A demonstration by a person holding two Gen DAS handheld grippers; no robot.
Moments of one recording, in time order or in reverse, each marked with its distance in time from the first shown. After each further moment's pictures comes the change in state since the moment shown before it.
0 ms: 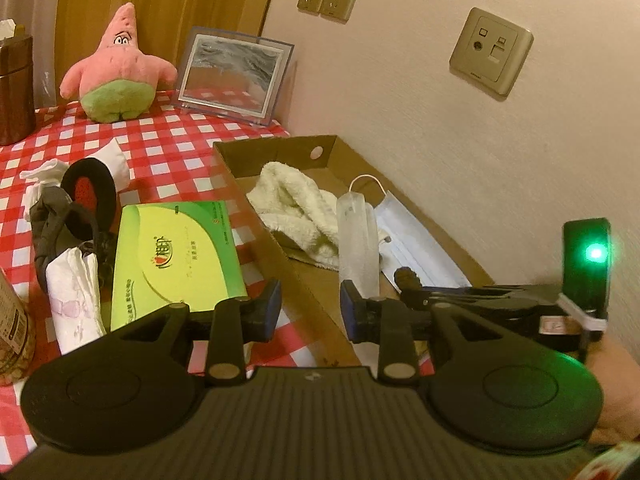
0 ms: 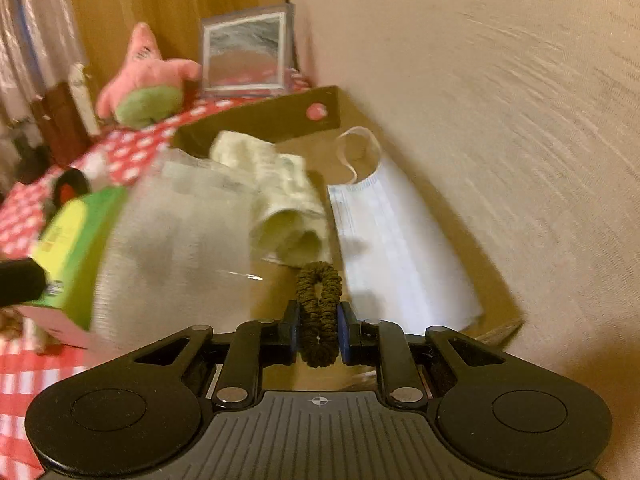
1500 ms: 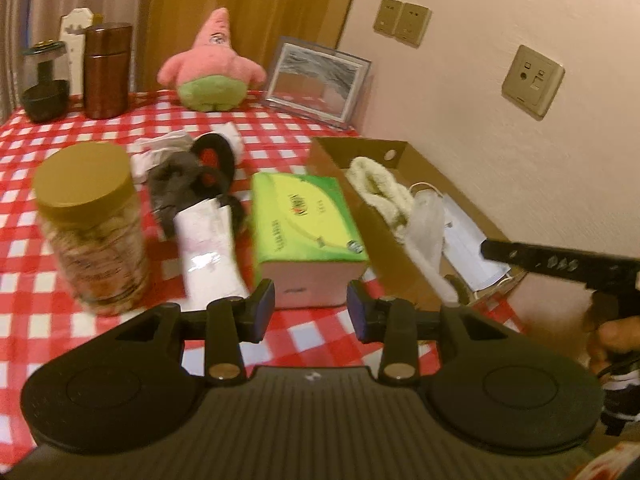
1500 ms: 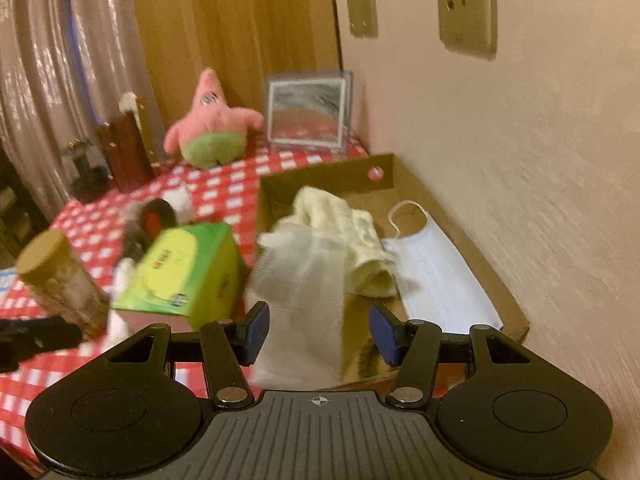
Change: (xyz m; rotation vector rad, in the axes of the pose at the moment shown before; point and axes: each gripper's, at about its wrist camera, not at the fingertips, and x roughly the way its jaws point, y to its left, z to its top) left arm -0.093 0.055 -0.045 -0.091 -0.033 0.149; right arm -0.084 0.055 -0.013 -0.062 -0.153 0.080
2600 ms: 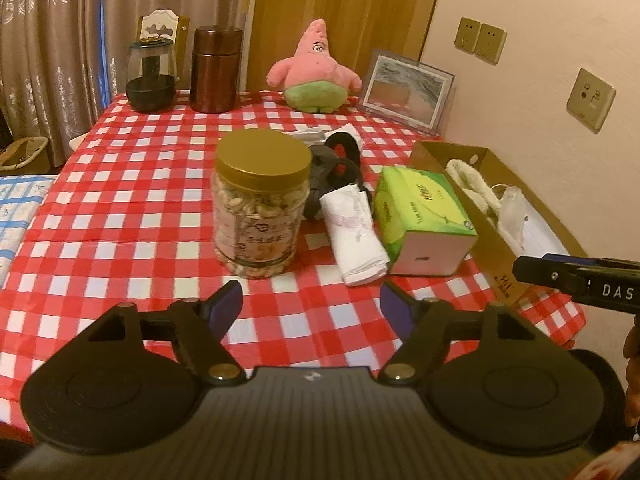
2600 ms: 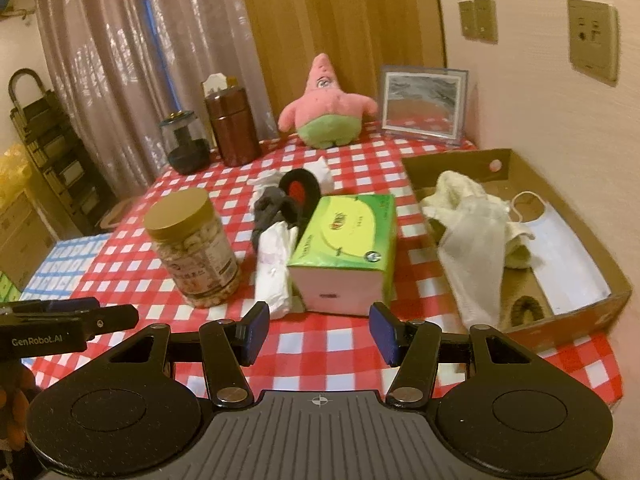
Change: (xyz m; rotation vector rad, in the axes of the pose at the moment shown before) left arm -0.077 0.080 -0.021 -0.041 -0.007 0.186; right arm -0.033 0.121 -0.036 -0.065 0.032 0.193
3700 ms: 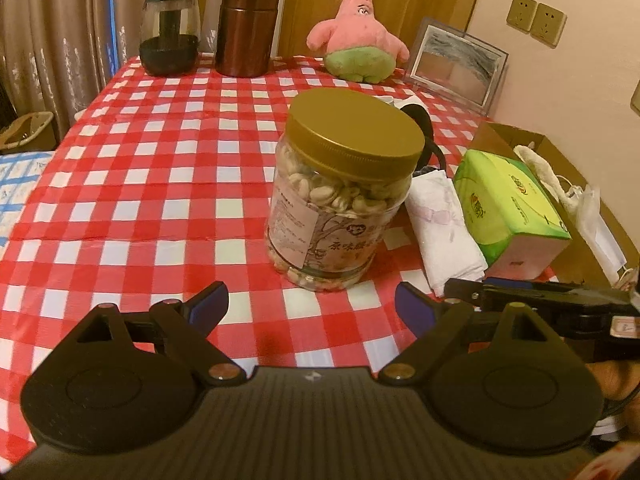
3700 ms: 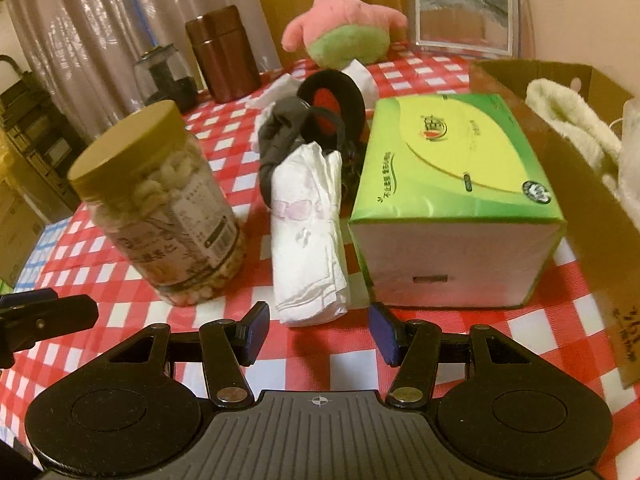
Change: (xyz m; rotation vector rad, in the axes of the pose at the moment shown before) left arm 0.085 0.068 0.012 -0.034 0.082 0.020; right arm 0.173 0.028 -0.017 0.074 0.149 0.018
